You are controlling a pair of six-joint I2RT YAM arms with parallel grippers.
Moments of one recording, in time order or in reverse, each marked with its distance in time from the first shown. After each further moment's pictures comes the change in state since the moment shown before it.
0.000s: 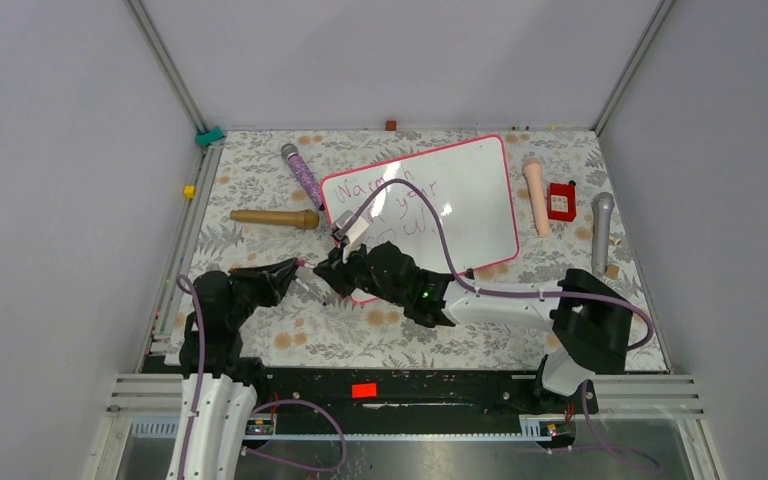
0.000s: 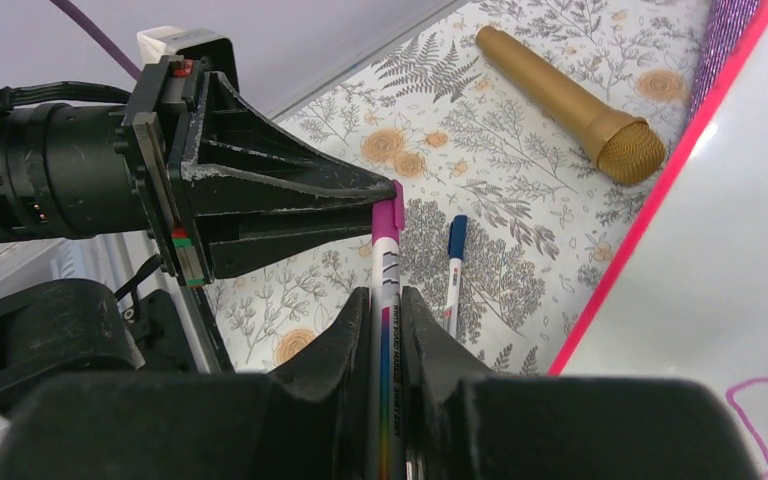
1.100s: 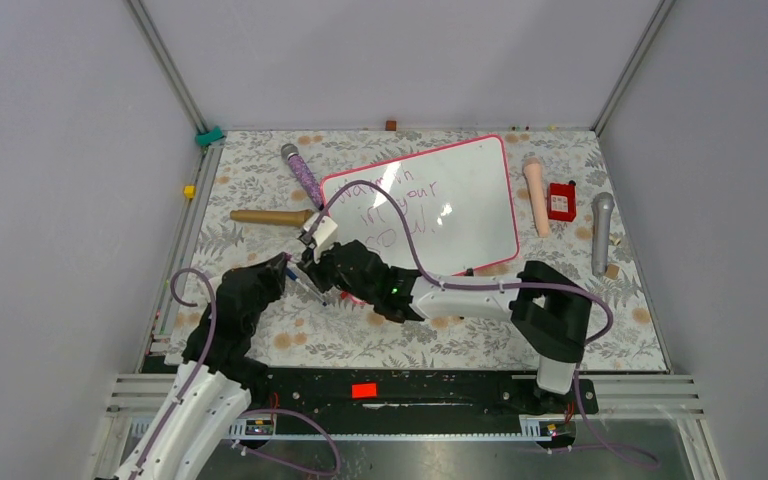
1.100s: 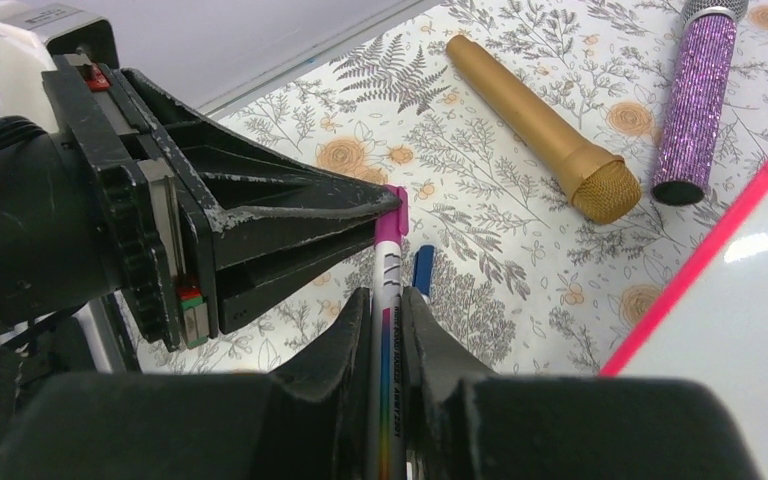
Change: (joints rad) left arm -0.351 0.093 0.019 0.001 -0.684 -0.139; right arm 0.027 0.232 0.217 -0.015 0.086 -0.148
